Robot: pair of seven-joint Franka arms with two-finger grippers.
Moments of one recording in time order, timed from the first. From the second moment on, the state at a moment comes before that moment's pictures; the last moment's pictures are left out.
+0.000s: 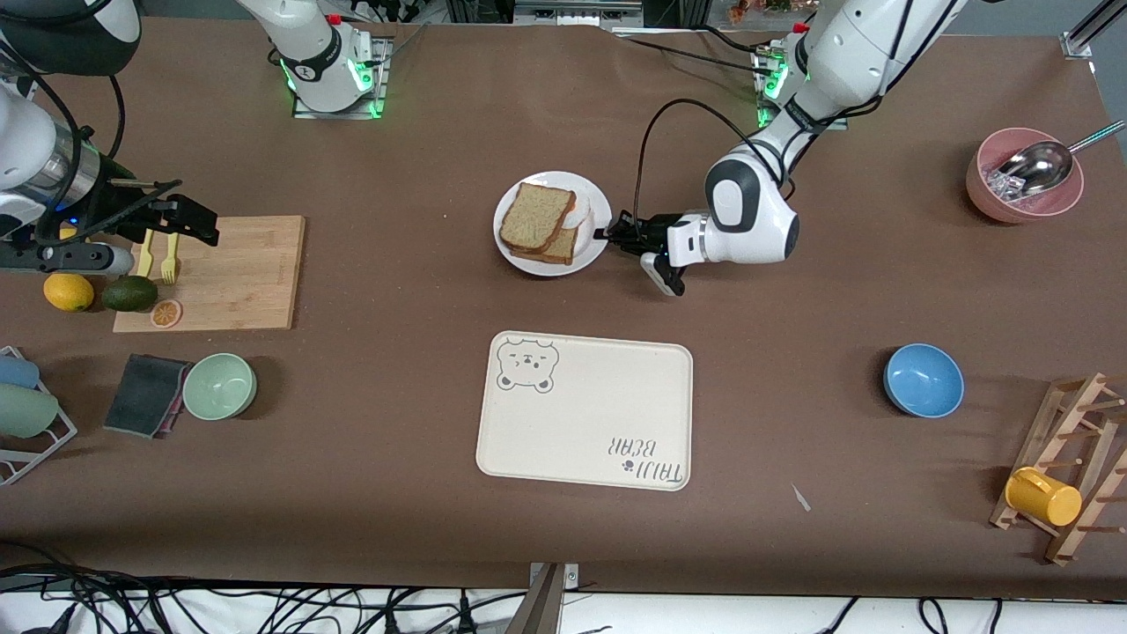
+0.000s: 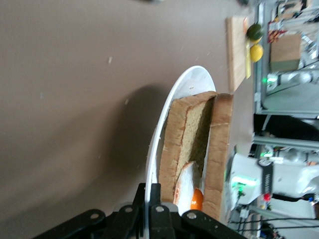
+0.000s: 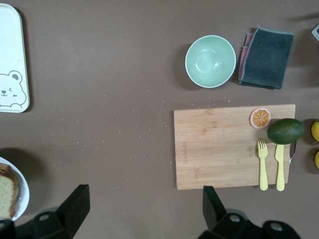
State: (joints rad) left arm -0.04 0.55 -0.53 -2.15 -1.34 2.37 0.94; right arm -0.02 0.08 0.11 -1.61 -0.02 1.61 0.12
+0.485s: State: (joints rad) left arm -0.01 0.60 -0.44 -1.89 -1.34 2.35 0.86; right arm -0.02 0.08 0.11 -1.61 -0.02 1.62 0.12
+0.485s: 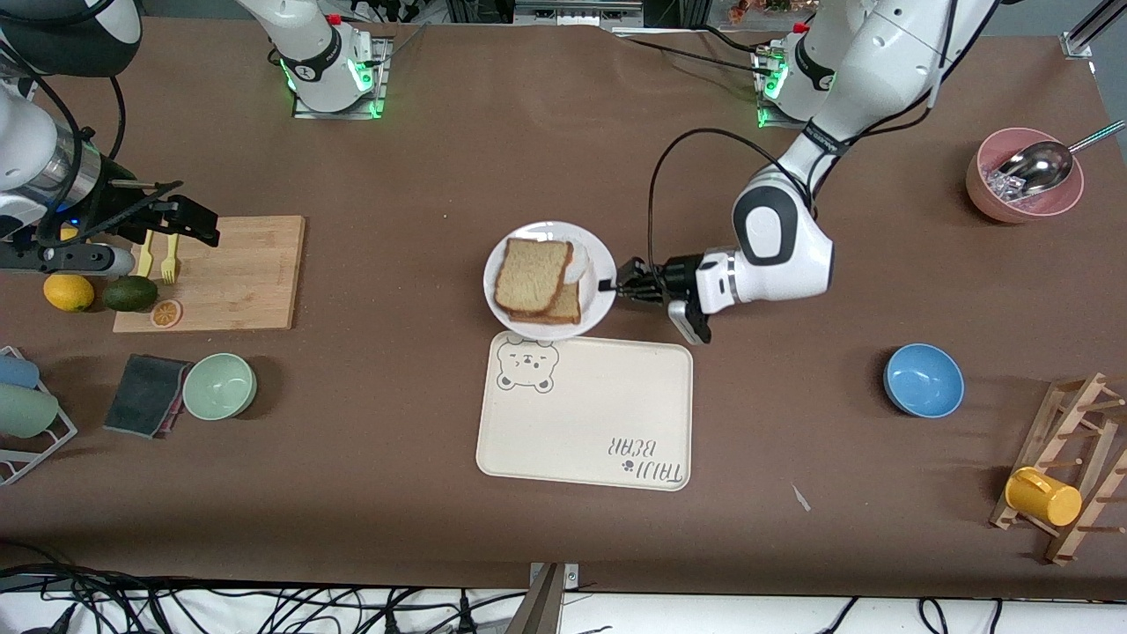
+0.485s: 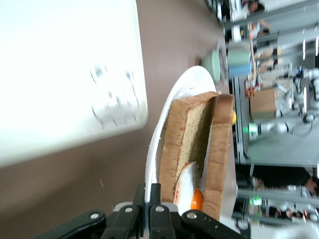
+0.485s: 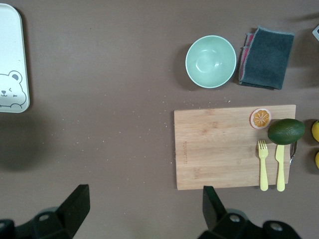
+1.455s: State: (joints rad) left arm -0.03 0.97 -0.35 -1.51 -1.34 2.35 0.83; right arm -0.01 0.08 0.11 -1.61 -0.02 1.62 0.12
